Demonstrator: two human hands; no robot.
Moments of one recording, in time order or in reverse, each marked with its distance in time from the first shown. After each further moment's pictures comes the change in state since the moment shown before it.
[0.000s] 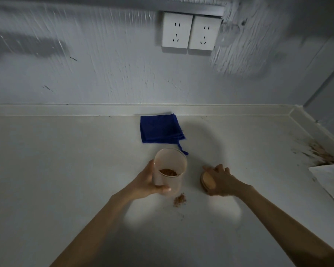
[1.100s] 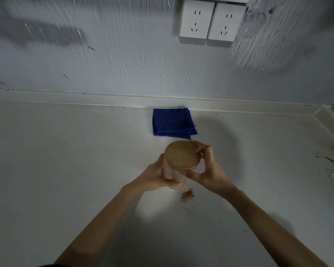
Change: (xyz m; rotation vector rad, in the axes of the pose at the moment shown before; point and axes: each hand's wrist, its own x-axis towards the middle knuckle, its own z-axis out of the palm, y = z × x) left_hand 0.002 -0.003 0.005 0.061 0.054 -0.066; right_hand -0.015 -0.078 -0.005 0.709 0.492 -0.591
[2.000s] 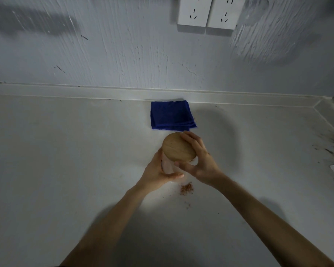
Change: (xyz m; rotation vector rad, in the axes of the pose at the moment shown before) left_hand 0.003 -0.014 0.026 -0.229 0.226 0.071; right_hand 0.009 -0.003 0.011 -0.056 -0.047 0.047
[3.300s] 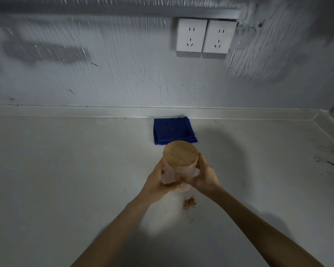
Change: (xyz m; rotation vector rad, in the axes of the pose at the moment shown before) left_hand -0.008 0.036 -0.007 0.105 0.059 -0.027; right_hand 0.001 0.002 0.004 0.123 0.134 0.187
